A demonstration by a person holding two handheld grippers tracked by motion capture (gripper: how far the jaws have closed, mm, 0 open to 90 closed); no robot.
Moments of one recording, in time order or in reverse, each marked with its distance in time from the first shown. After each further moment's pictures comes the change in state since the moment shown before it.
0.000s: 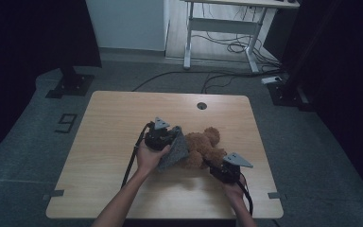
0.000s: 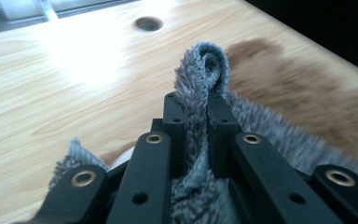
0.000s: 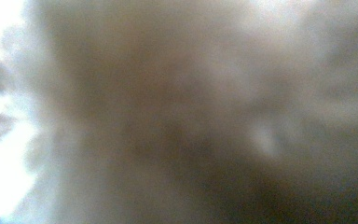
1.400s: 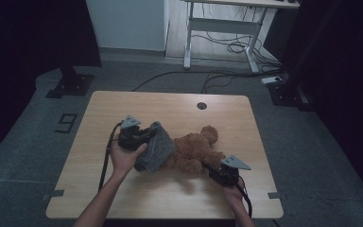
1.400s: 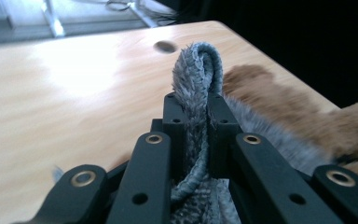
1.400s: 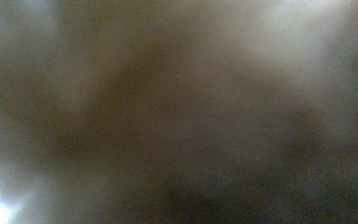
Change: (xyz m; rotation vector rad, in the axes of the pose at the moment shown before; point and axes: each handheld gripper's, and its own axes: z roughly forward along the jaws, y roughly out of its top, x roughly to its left) left arm 0.021 0.006 -0.065 -0.081 -0.033 -0.026; right arm 0.004 -0.010 0.000 0.032 0.004 -0.010
